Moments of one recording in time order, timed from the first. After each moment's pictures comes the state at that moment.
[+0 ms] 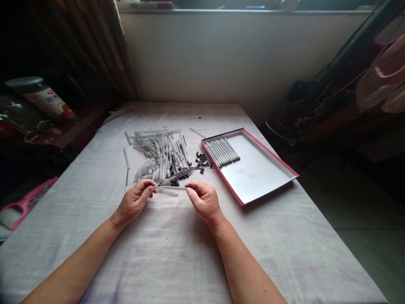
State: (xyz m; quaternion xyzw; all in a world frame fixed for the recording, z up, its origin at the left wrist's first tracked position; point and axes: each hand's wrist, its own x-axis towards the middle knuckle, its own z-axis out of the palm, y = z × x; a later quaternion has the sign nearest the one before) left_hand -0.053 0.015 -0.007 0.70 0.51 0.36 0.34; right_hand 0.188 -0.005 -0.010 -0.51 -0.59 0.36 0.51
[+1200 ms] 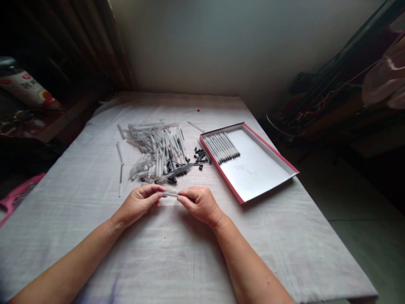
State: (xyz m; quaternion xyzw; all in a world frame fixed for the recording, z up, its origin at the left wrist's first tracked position) left_hand -0.022 0.009 0.006 0.51 0.53 0.33 0.59; right_hand 0.196 -0.004 -0.012 -0.45 -0.75 0.32 0.35
